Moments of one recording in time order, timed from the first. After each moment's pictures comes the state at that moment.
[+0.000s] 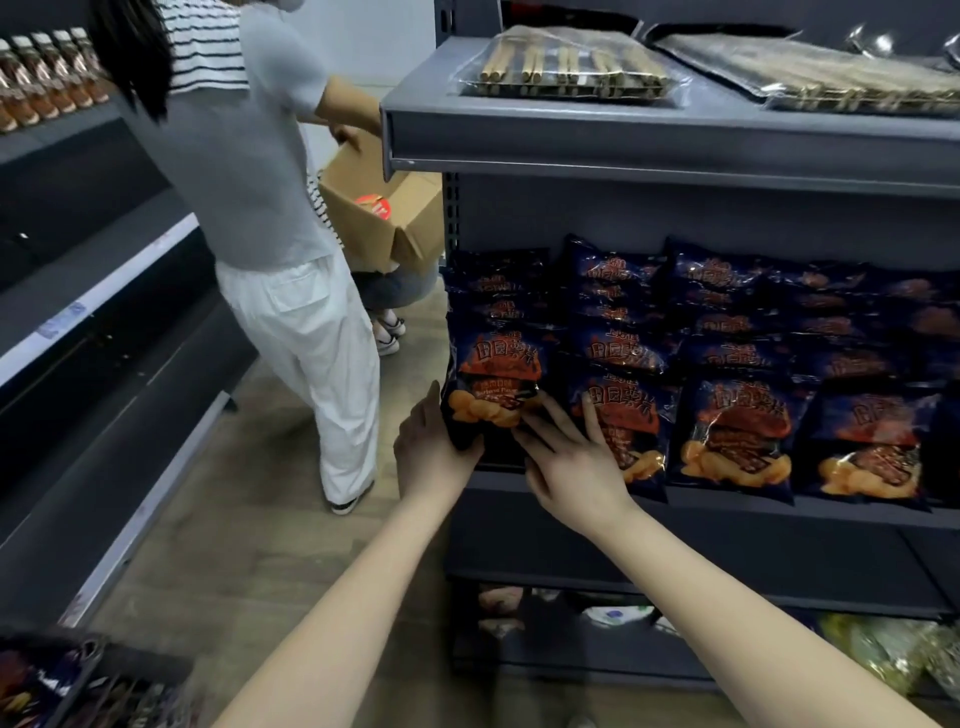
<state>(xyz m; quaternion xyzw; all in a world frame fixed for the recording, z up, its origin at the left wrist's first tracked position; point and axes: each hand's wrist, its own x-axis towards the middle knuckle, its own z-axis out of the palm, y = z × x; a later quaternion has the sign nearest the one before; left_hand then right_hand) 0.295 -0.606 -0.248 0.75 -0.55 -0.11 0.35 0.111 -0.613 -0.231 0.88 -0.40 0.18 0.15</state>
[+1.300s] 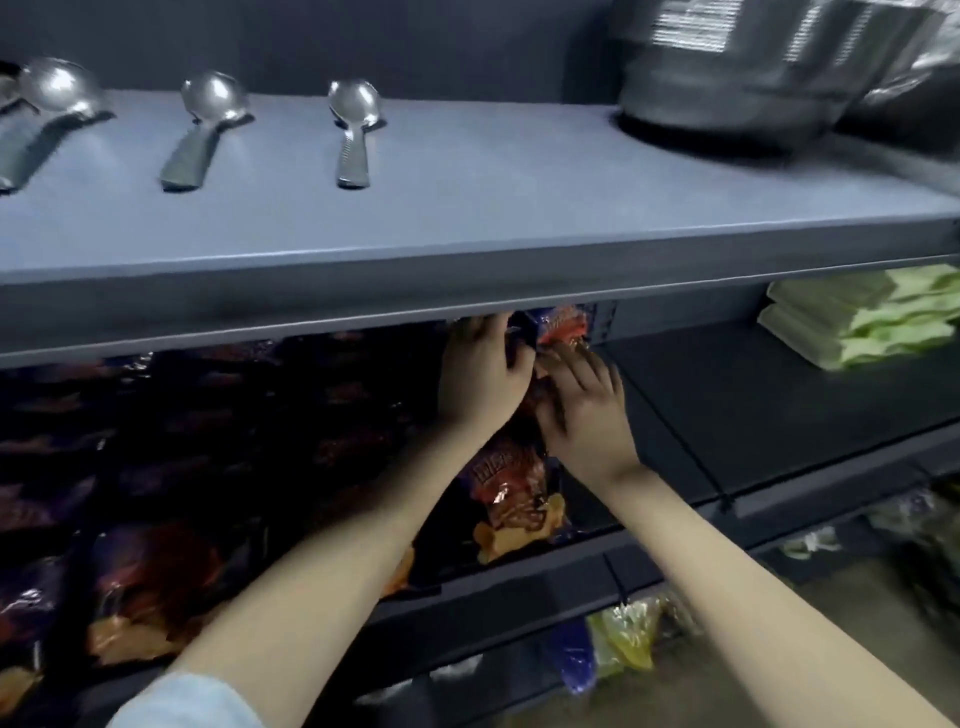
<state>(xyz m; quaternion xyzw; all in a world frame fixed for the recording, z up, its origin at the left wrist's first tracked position) -0.265 -0.772 -0.106 0.48 -0.75 -0.10 0.44 -0.396 -0.728 -0.148 0.71 -0.64 0.27 0.04</state>
